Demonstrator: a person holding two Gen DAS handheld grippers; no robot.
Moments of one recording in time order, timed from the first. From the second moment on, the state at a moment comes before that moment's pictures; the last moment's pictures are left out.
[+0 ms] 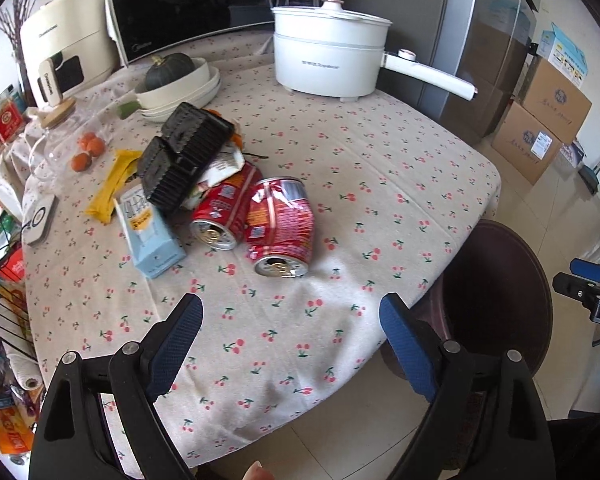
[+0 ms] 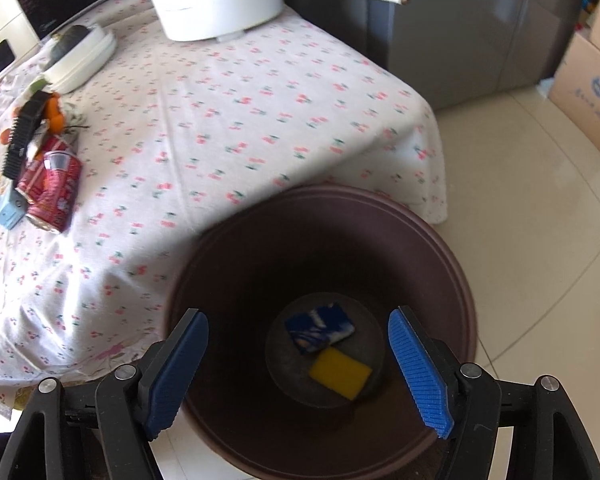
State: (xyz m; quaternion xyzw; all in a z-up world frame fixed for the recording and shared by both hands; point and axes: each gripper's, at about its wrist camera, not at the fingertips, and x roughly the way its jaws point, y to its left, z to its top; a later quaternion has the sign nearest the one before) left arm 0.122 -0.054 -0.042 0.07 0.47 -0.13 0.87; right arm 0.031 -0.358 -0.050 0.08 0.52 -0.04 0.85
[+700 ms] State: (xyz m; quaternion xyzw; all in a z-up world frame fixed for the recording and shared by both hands) left arm 0.196 0.071 -0.065 -0.03 0.52 0.00 0.86; right arm 0.098 -0.256 -0.036 0.05 0.52 0.03 0.86
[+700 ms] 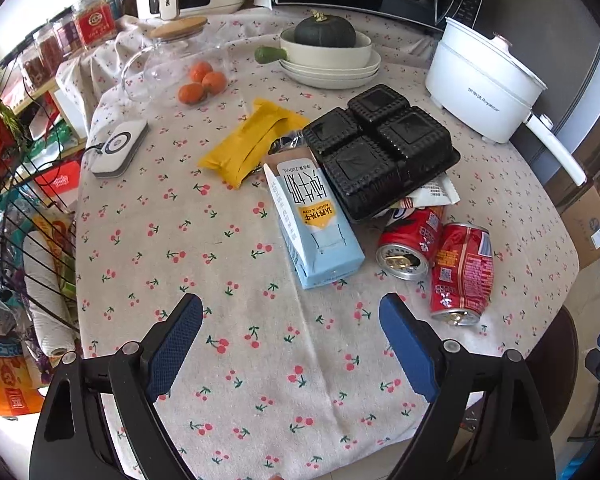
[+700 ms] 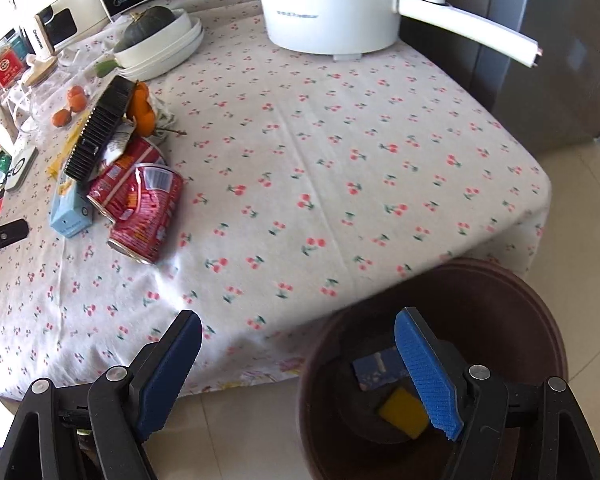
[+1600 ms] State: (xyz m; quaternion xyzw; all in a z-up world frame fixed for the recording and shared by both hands) left arm 0.239 0.083 -0.095 -0.06 0.53 0.02 0.85; right arm 0.120 -0.247 -0.052 0.05 0.53 0.01 0.85
